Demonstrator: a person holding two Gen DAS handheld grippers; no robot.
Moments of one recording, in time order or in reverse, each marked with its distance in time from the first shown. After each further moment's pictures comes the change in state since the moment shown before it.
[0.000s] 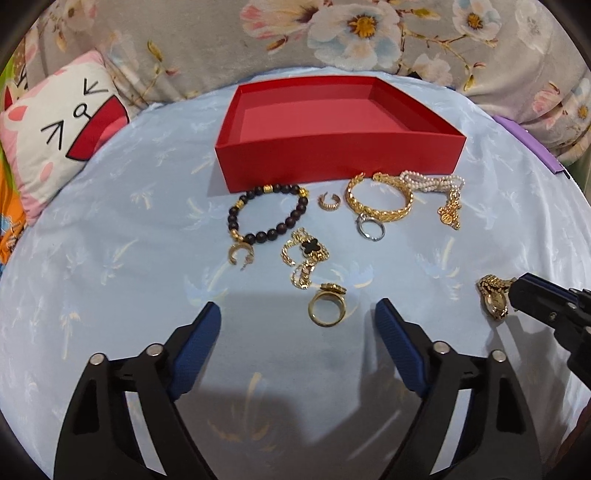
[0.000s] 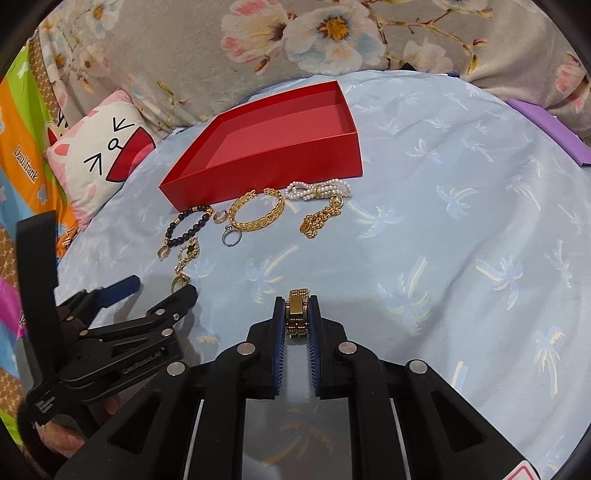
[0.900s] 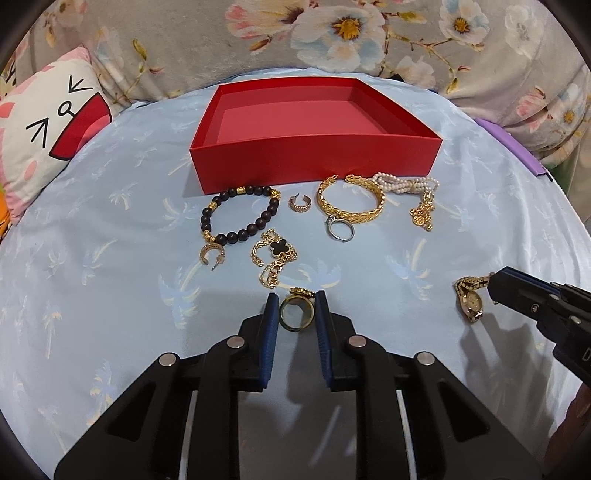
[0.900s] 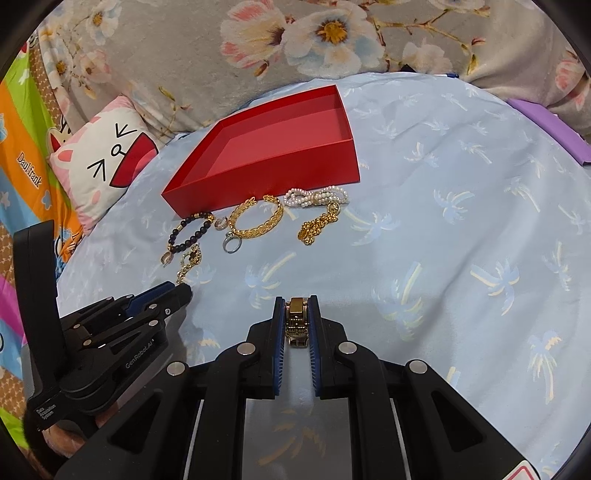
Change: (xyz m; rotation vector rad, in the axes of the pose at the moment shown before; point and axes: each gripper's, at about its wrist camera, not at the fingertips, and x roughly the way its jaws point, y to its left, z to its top) left arm -0.009 -0.007 0.002 0.001 -0.014 -0.078; right arm -0.006 -0.006 0.002 0.010 -0.012 0.017
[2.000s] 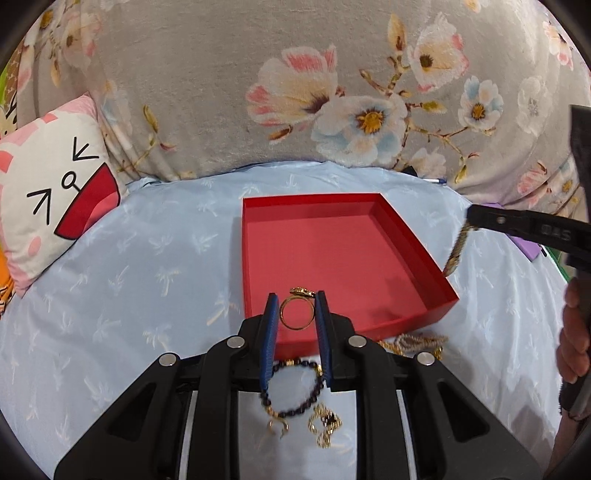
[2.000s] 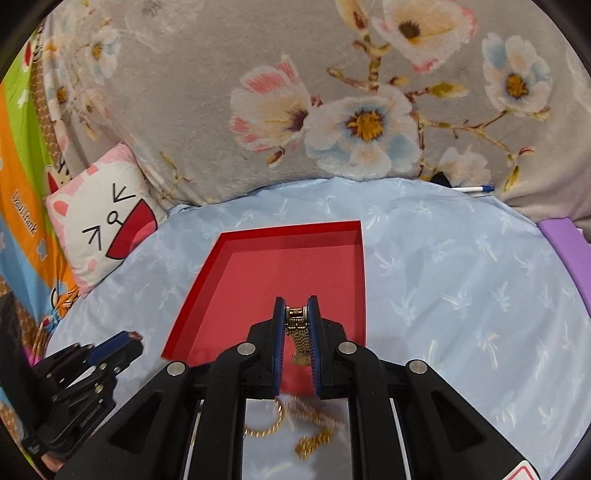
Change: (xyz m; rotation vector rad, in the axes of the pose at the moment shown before) left arm -0.026 0.051 0.127 -0.024 -0.205 -0.036; right arm 0.020 0.025 0.199 -0.095 -0.116 -0.008
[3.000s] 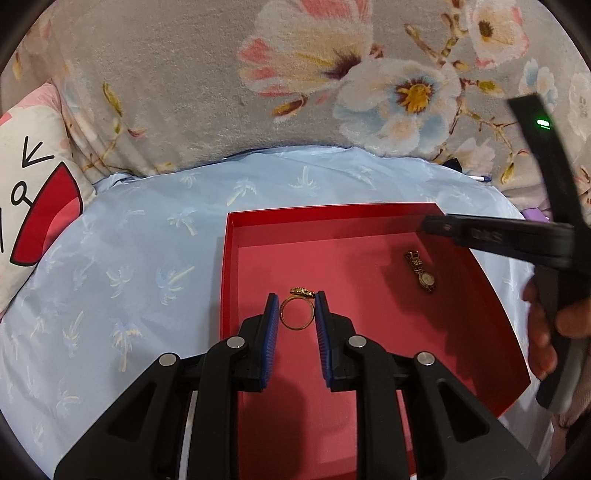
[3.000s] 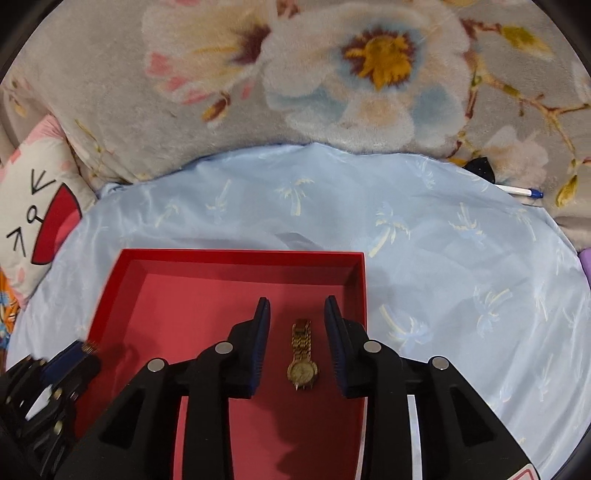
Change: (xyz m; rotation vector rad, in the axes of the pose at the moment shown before) left arm 0.132 0.013 0.056 -0.016 0.096 0.036; right arm 0.160 -0.029 0.075 -0.021 0.144 -0.092
